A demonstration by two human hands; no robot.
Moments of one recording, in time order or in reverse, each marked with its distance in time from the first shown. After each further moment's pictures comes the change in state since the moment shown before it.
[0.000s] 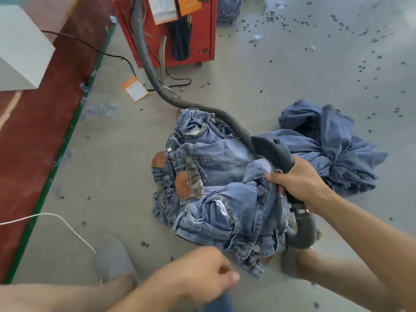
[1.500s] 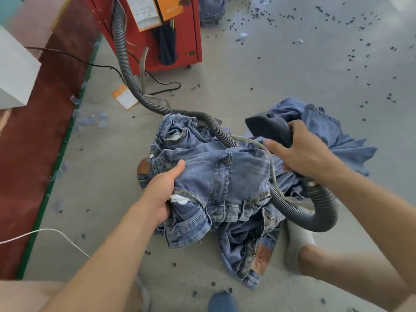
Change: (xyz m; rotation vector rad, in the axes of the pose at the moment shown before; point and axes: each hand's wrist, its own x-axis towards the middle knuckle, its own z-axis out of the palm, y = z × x) left_hand 0.061 -0.008 -0.122 -1.072 0.477 -0.067; right_hand 0.003 -0.046 -0.041 -0.258 0.099 -0.194
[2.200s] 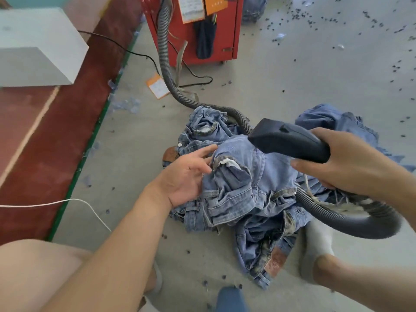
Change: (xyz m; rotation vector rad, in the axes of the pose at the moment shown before) left_hand -0.027 0.016 -0.027 -0.278 -0.501 0.092; right_hand -0.043 -0.053 -0.020 -0.163 -0.215 -0.290
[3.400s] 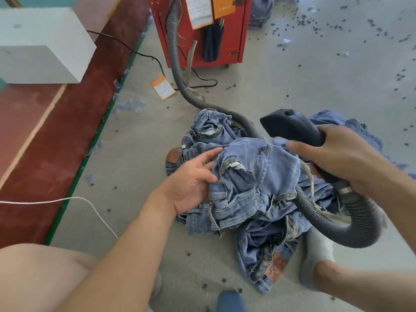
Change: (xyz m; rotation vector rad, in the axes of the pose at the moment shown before) left_hand -0.010 -0.006 0.007 0.042 0.083 0.064; right_hand 0.029 -0.017 0.006 0.145 0.094 0.255
